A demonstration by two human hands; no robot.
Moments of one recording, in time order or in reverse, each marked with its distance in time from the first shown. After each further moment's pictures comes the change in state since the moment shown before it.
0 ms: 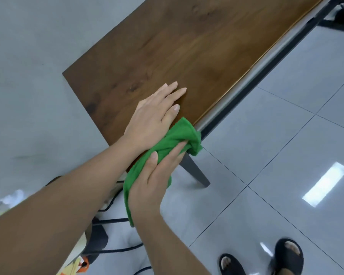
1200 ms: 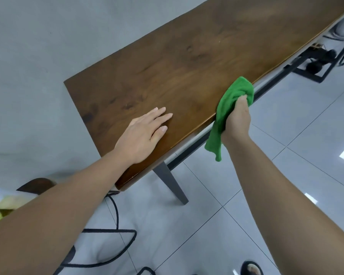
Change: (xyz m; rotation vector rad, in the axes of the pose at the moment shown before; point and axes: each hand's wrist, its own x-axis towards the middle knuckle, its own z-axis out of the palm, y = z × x) left_hand -0.007 0.008 -0.003 0.022 0.013 -0.045; right_hand 0.282 -0.090 -0.144 0.093 0.020 0.305
